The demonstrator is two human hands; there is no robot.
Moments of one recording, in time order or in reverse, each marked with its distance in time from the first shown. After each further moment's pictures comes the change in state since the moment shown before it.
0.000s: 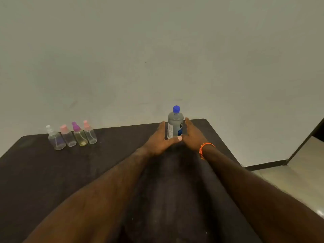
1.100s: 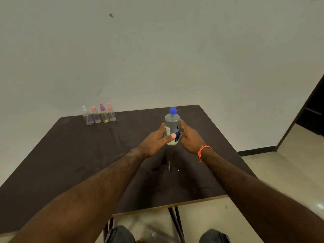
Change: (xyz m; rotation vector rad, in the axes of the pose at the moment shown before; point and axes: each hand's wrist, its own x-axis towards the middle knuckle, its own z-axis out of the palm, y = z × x) left_hand -0.219 0.051 0.026 -0.087 -0.064 0.026; right_hand -0.240 -0.061 -0.007 0.056 -0.039 -0.119
